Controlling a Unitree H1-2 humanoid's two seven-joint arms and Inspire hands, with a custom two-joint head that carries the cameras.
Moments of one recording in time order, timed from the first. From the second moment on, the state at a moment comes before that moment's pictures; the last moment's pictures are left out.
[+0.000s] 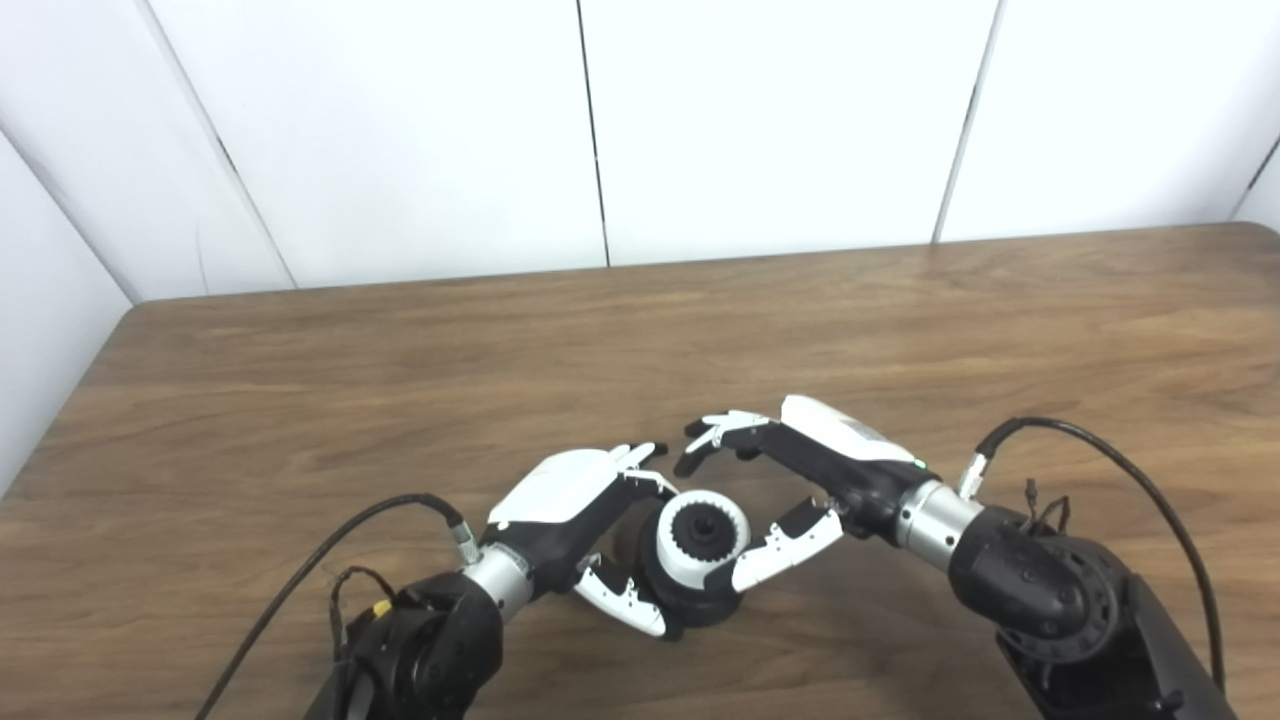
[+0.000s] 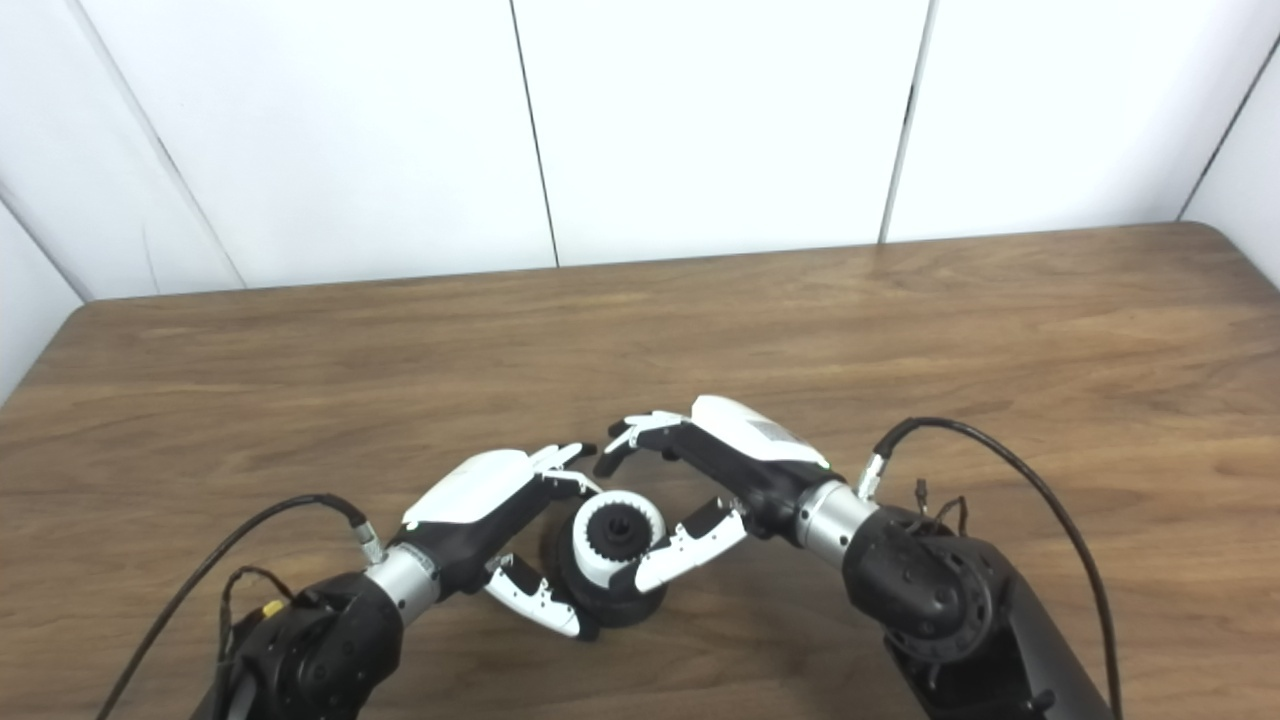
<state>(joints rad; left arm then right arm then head) -0.19 0.27 -0.42 -0.37 0.81 0.35 -0.60 -0.27 -0.32 0.34 -0.48 -0.54 0.42 0.60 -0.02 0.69</state>
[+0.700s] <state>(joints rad) -0.19 0.28 -0.39 -0.38 0.79 0.37 -0.63 -0.25 -0.32 0.22 -0.51 -0.48 0.46 0.57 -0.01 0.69</state>
